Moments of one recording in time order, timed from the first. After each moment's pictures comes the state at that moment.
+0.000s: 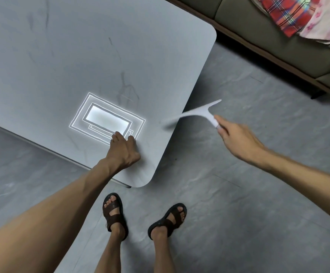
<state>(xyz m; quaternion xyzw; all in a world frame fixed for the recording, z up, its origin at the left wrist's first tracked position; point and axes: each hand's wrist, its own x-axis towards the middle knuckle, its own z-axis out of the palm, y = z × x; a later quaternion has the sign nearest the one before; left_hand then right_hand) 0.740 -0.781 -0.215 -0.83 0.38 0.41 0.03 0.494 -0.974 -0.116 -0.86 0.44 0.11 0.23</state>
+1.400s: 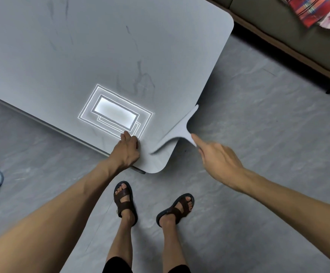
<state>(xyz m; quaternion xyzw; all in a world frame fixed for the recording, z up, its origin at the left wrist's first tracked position) 0.753 -0.717 -0.223 -0.81 0.41 0.42 -0.03 0.519 -0.864 -0.135 -0.91 0.33 0.17 0.18</state>
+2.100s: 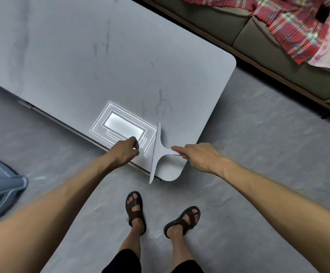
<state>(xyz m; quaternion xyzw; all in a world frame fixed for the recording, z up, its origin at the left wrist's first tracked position) 0.830 -0.687 -0.101 -0.81 0.35 0.46 -0.09 0.615 -0.854 -0.083 -0.92 0.17 0.29 0.17</state>
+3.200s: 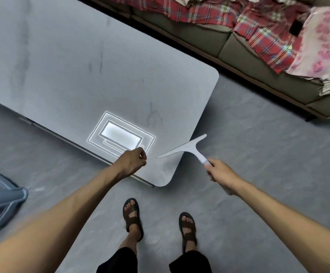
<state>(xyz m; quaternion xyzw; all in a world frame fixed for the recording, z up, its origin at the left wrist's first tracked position) 0.790 -0.715 -0.047 -0.79 0.35 0.49 -0.11 0.524 -0.868 -0.039 -0.65 0.57 0.15 0.49</state>
